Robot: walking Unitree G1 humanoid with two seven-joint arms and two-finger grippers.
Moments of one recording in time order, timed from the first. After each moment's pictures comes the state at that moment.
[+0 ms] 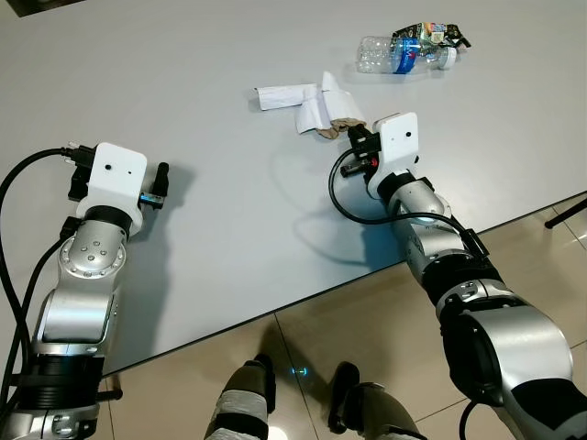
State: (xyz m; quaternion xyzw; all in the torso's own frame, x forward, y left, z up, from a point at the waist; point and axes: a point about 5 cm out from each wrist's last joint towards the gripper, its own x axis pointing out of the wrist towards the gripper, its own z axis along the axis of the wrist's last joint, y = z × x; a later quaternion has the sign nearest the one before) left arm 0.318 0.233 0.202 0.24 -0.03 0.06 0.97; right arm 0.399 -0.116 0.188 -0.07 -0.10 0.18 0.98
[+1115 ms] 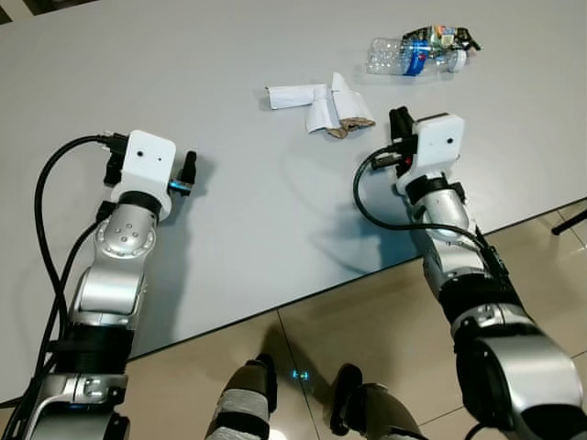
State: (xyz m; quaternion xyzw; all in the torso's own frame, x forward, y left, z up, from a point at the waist) left arm 0.346 0.207 0.200 0.21 -0.05 0.03 0.98; right arm 0.381 -0.148 0.199 -0.07 -0.22 0.08 0.97
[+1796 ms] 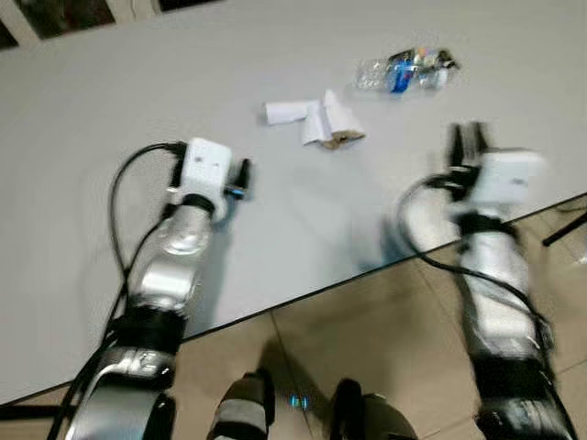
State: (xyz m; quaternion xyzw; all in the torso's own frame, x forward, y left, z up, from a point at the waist) left arm 0.368 0.145 0.180 0.15 -0.05 -0.05 0.99; right arm 0.313 -0.191 0.199 -0.07 -0.25 -0.05 0.96
